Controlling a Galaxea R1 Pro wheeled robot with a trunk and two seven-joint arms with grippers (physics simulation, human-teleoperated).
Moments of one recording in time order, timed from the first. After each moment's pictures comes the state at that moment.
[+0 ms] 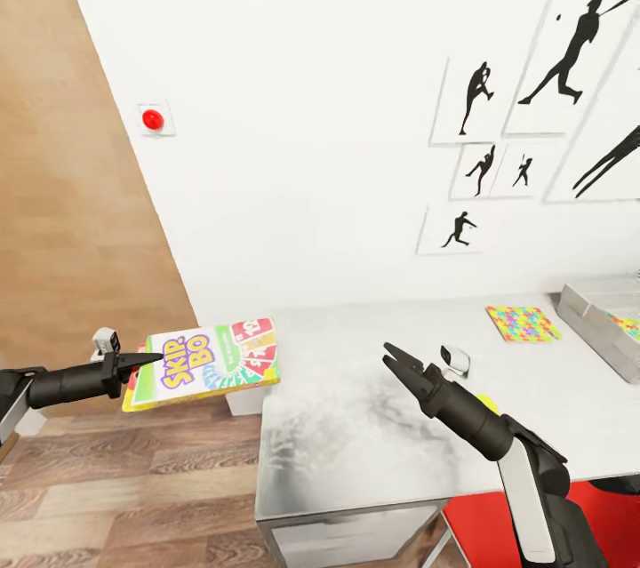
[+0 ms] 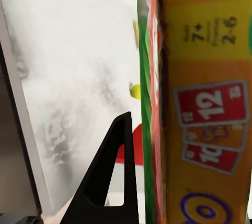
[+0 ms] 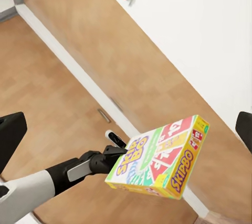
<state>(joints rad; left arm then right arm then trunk) -0.79 0.55 0.03 -0.55 0.23 0.92 -1.55 -0.26 0.09 -0.25 -1.58 -0.51 0.60 1.14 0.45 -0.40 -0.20</state>
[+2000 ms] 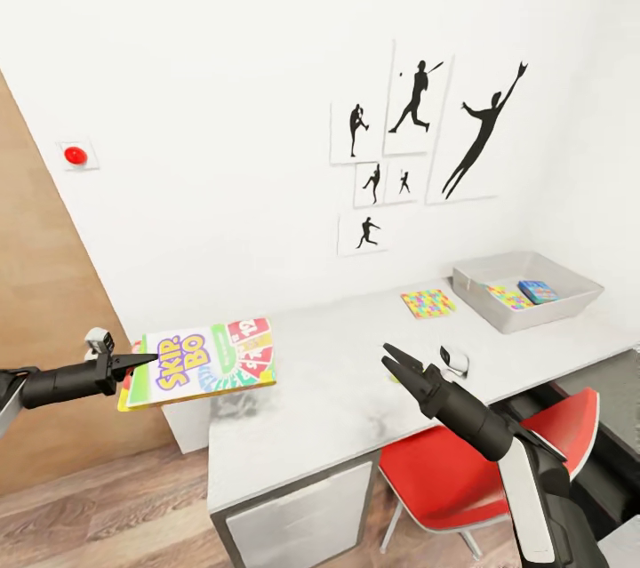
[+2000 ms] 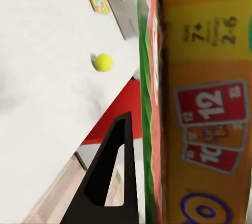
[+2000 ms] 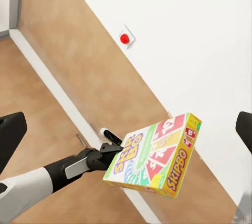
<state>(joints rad) -0.79 0.57 0.04 -0.55 0.23 0.84 -1.57 -0.26 0.09 -0.25 -1.58 -0.50 0.60 1.14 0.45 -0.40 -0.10</state>
